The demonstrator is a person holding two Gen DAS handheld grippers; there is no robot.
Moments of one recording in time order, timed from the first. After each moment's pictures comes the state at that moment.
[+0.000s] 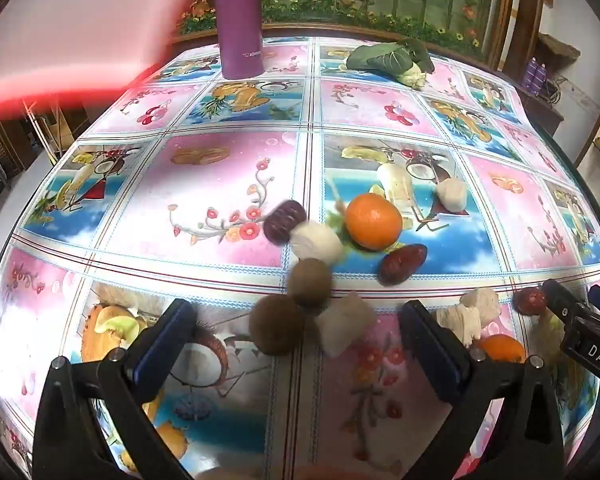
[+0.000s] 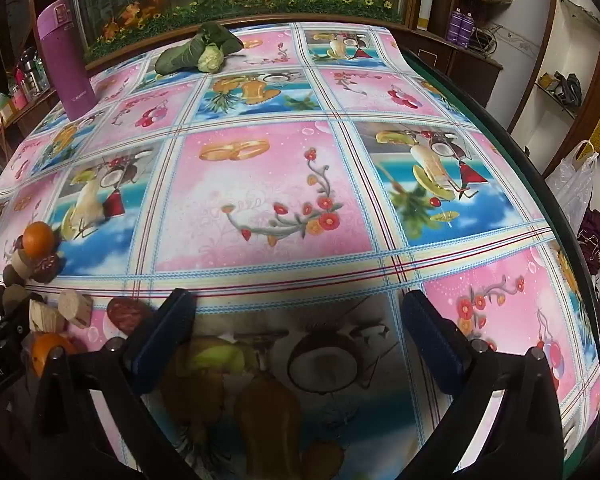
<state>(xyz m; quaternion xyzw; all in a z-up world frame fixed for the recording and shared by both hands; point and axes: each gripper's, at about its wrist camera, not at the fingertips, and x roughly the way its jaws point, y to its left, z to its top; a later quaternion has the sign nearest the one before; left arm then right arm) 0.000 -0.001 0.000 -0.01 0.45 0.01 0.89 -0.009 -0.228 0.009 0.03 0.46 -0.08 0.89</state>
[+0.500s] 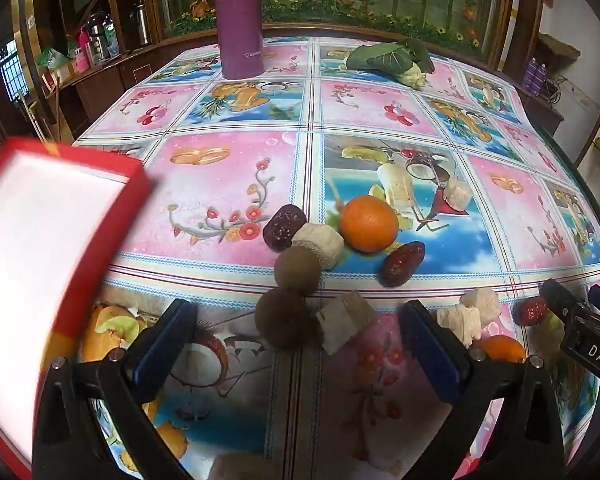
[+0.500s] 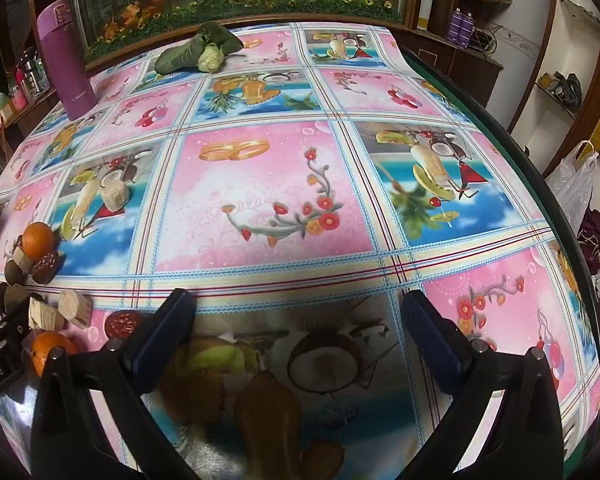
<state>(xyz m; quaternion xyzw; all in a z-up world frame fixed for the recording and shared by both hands) 0.001 -0.003 -0.002 -0.01 0.45 0.00 0.89 -0.009 -0.228 0.009 0.03 0.46 -0.08 0.89</state>
